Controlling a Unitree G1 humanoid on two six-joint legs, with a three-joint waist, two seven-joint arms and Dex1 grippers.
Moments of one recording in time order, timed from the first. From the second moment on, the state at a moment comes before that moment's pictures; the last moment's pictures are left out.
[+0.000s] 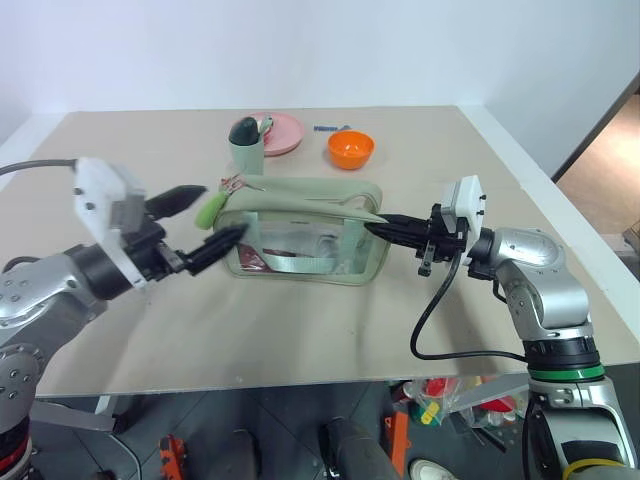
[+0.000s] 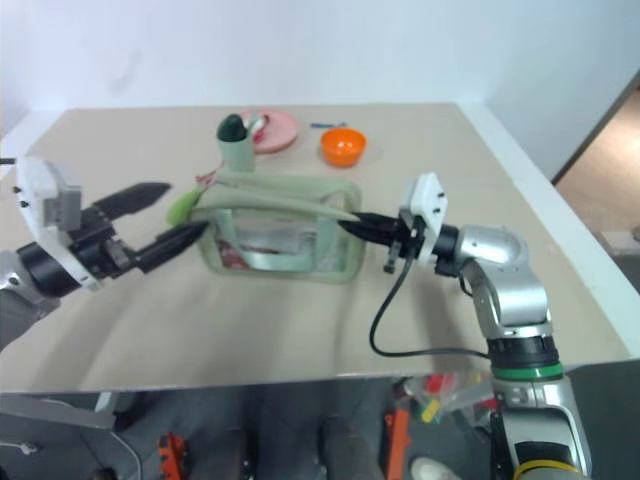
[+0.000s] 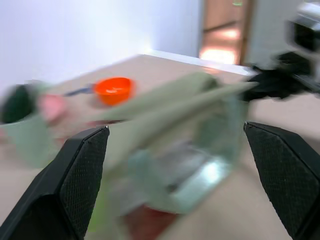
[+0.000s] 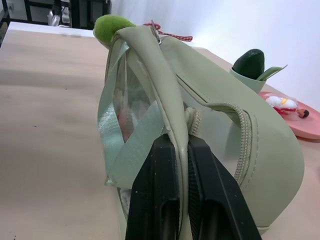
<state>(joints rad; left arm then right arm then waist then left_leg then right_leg) -0.18 0.77 0.42 -0.63 -0.93 0.73 -0.45 -0.58 -0.58 -0.03 0.00 0.40 0.23 1.10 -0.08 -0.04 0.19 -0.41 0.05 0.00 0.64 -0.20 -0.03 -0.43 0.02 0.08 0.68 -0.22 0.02</state>
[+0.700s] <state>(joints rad) -0.25 0.70 0.32 -0.40 -0.77 0.63 -0.58 -0.58 -0.58 -0.03 0.02 0.40 0.21 1.09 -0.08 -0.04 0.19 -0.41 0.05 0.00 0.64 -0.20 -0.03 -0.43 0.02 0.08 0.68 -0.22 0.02</state>
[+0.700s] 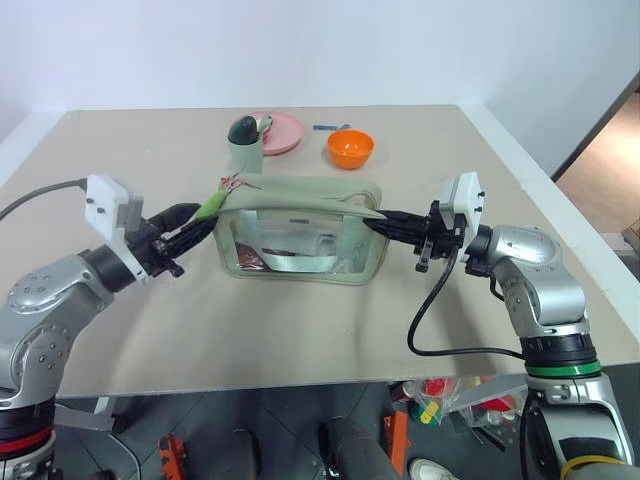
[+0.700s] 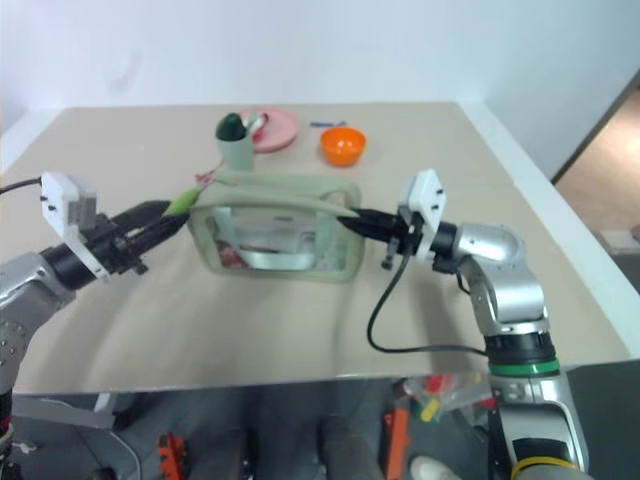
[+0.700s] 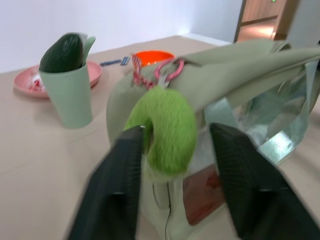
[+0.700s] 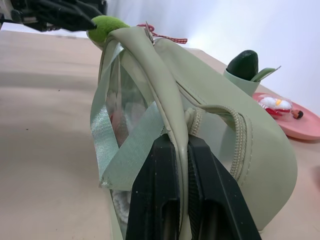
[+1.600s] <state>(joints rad) -0.75 0.55 0.01 -0.15 -0.68 0.58 -0.84 -0.56 -0.59 -0.03 0.01 0.39 0.18 1.06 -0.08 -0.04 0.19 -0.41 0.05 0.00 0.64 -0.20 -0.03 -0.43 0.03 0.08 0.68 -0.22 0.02</state>
